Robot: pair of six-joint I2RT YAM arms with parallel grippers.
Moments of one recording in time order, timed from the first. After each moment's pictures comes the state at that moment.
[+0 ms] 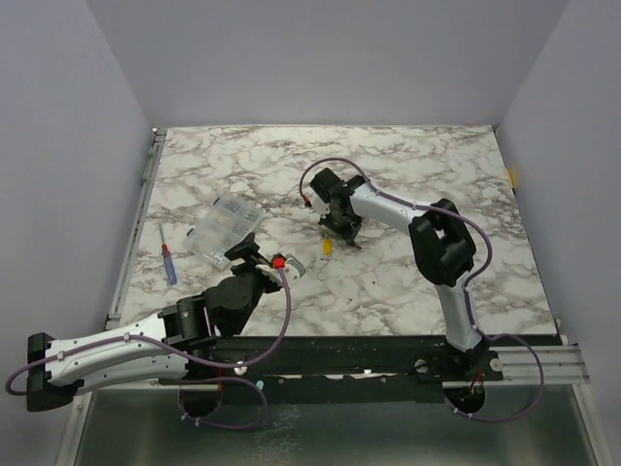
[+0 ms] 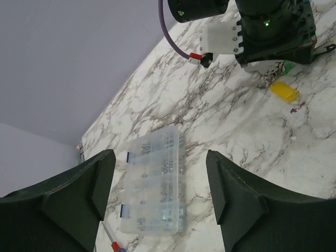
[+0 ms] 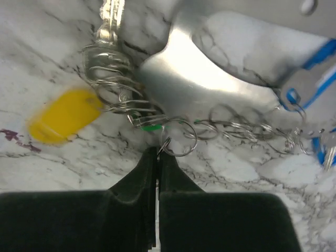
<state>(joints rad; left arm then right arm) -1.25 0.60 0.53 -0.11 -0.84 0.54 0.68 2.13 1.68 -0.84 0.15 -0.26</state>
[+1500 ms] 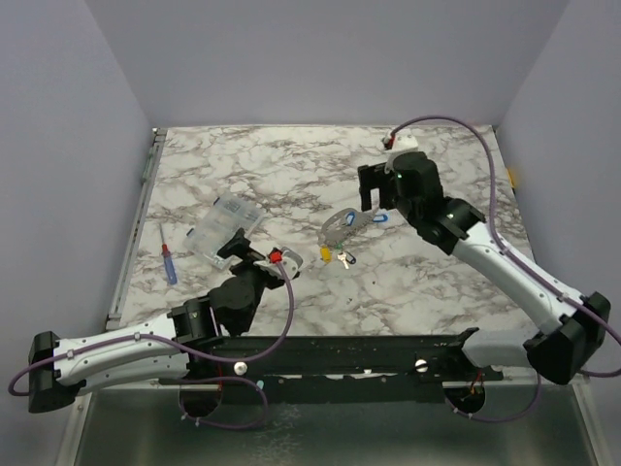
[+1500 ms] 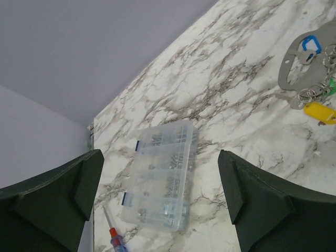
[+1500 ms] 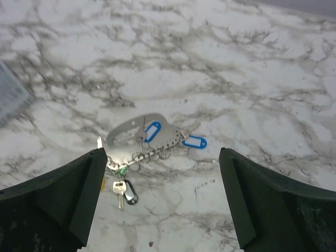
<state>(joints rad) -1.23 0.64 0.47 0.02 -0.93 0.54 0.66 1.34 1.24 -0.44 0.36 0.13</state>
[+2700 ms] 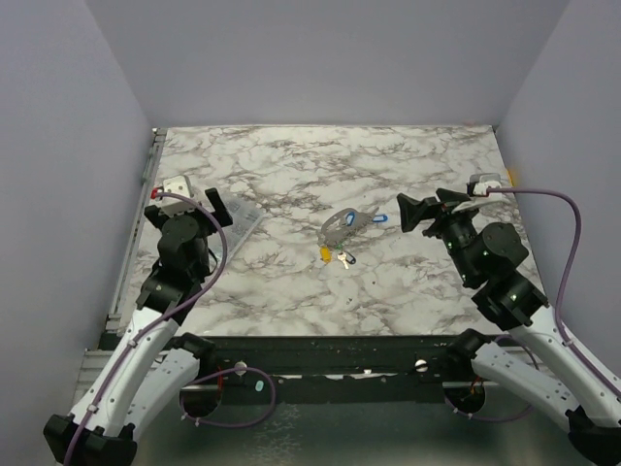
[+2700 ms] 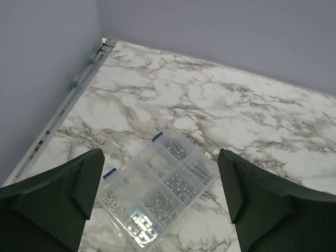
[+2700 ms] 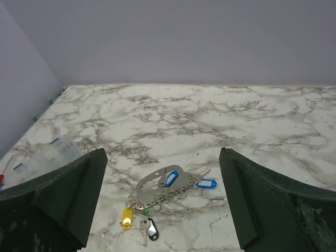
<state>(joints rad) -0.37 0.72 0.69 -0.11 -0.58 -0.20 0.66 0.66 0.79 -0.04 0.39 0.16</state>
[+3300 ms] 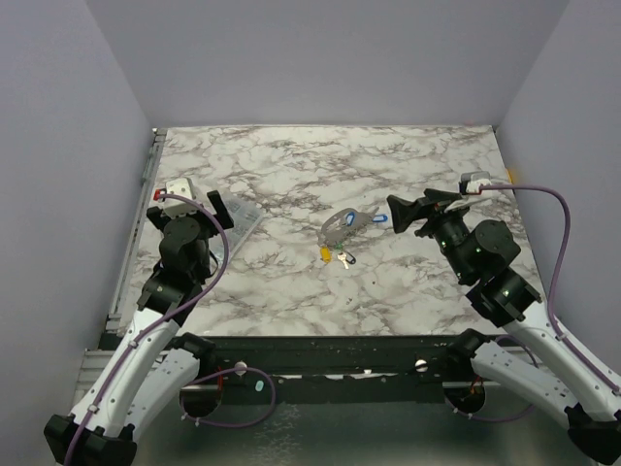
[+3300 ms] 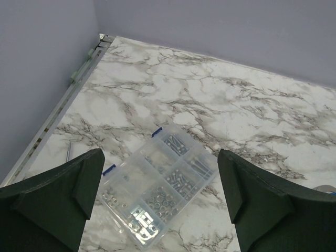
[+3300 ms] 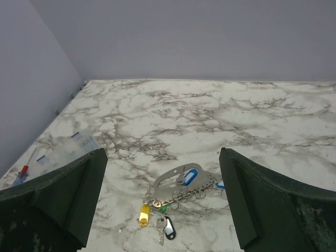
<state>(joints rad) -0.37 0.68 0.67 -0.11 -0.57 -0.20 0.66 0.70 0.77 0.01 0.32 0.20</state>
